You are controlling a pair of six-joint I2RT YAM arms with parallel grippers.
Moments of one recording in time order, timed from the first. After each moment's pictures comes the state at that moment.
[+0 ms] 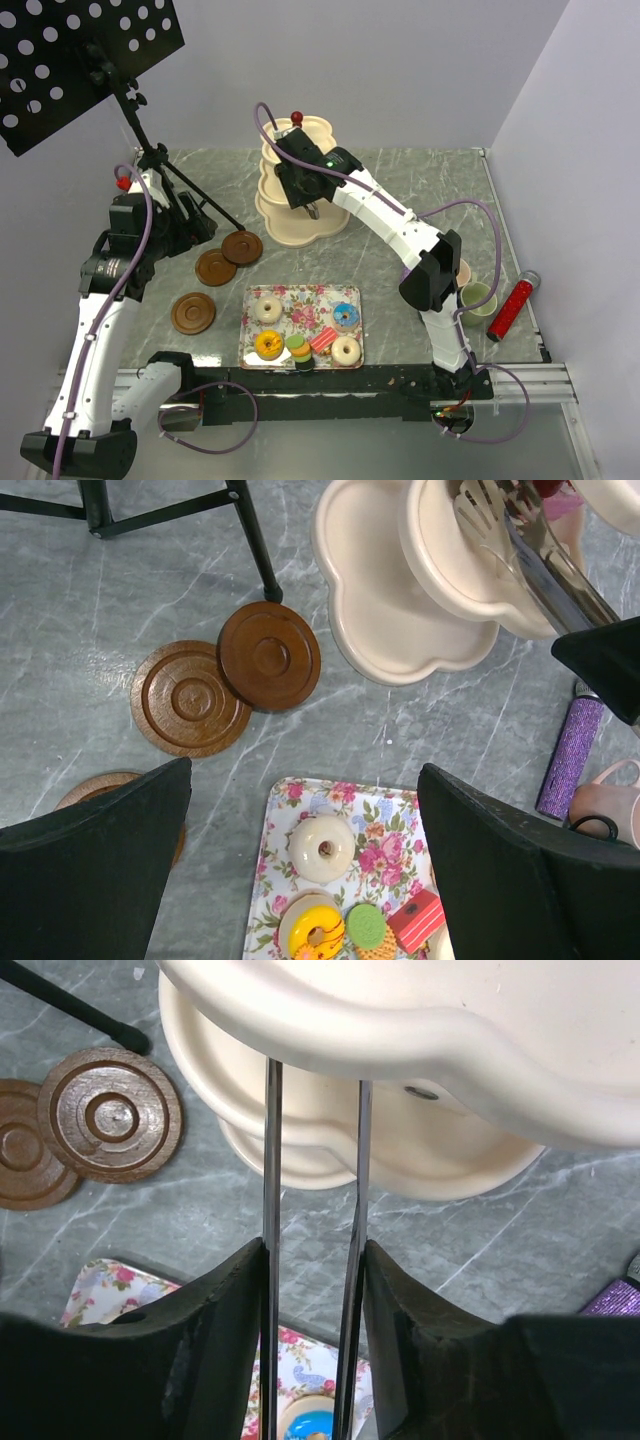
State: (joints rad) left arm -0.09 0.88 1.10 -0.79 0.05 -0.50; right arm 0.80 2.09 2.27 -1.06 0.29 0.25
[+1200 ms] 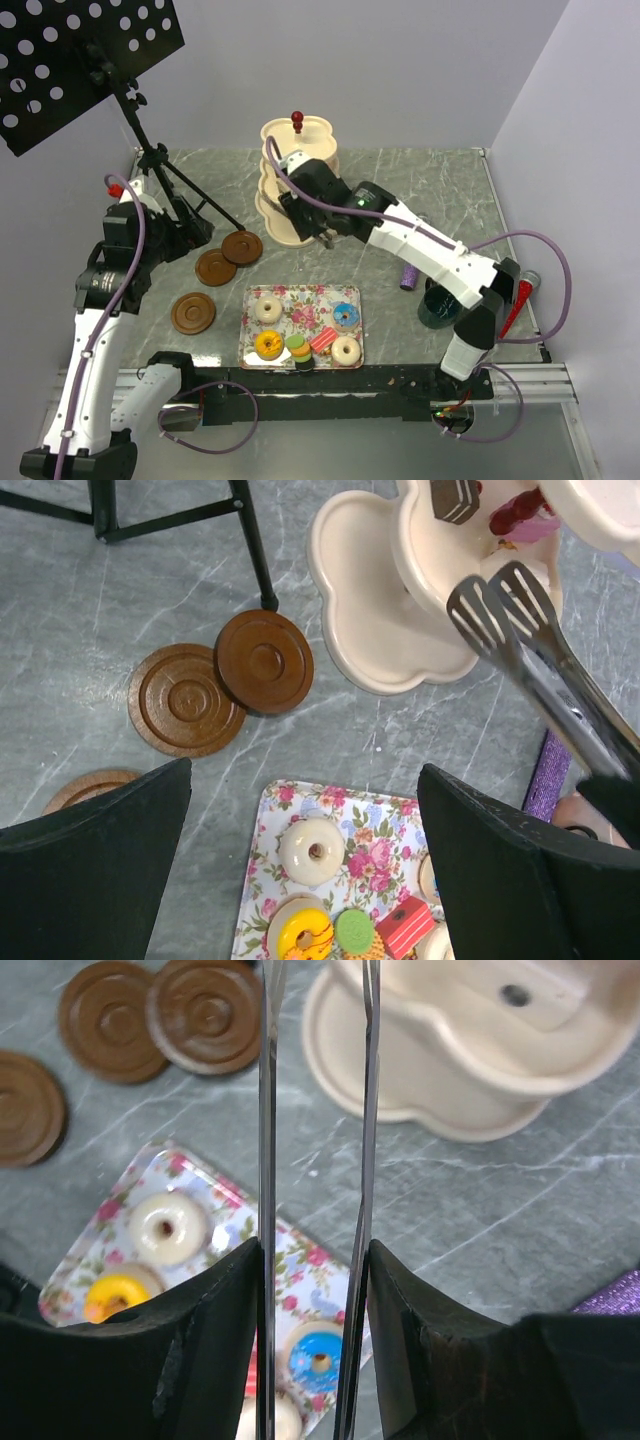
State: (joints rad) left arm -0.09 0.81 1.09 -0.79 0.03 -0.54; right arm 0.91 1.69 1.80 -0.88 0.24 0.18
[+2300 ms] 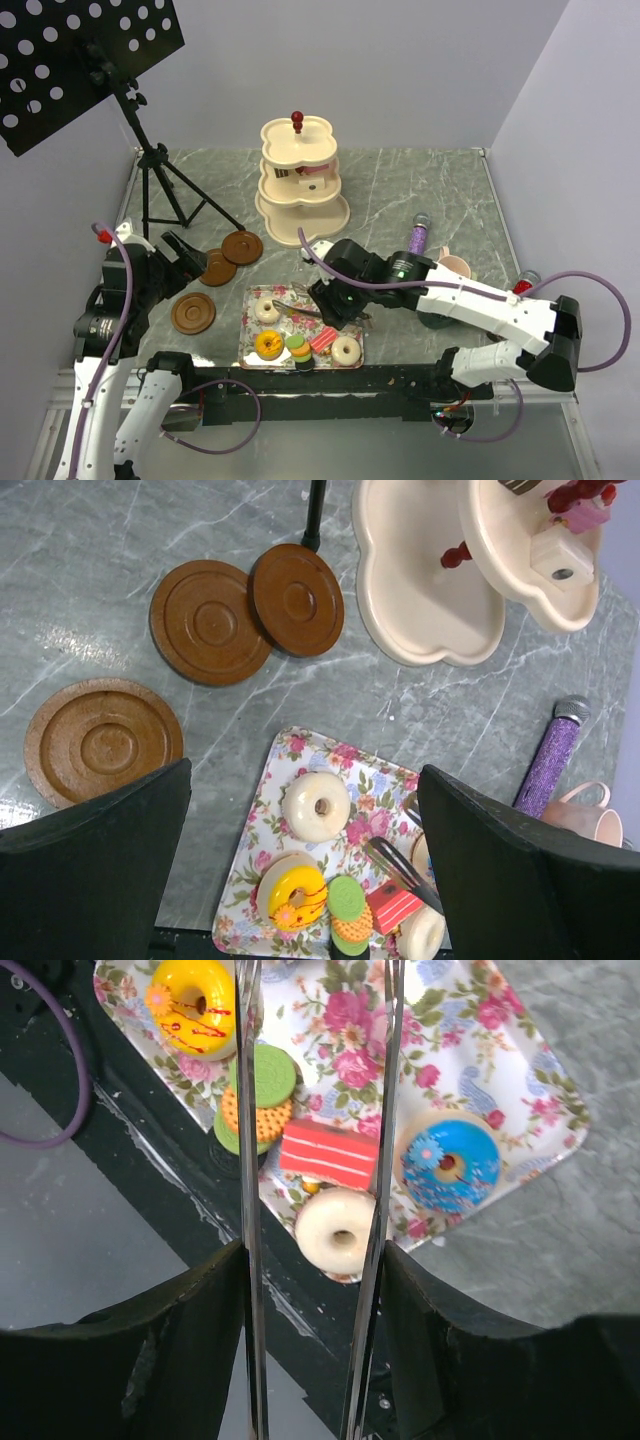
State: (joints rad) left arm -0.09 0.56 0.91 -0.90 -0.02 -0.70; right arm 1.10 1.25 1.16 -0.89 -0.04 0.28
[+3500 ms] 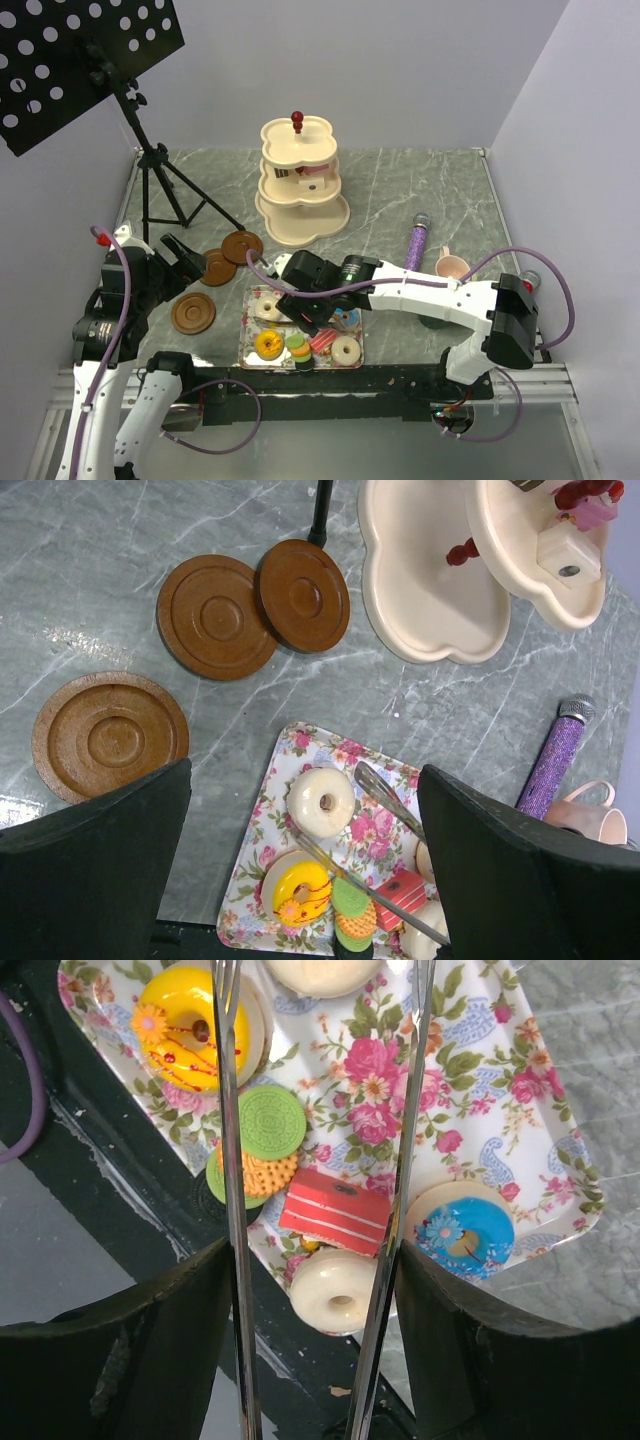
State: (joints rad) left arm -0.09 0.54 0.90 -0.93 -0.03 -0.70; right arm 1.19 1.51 1.26 -0.82 0.02 0.20
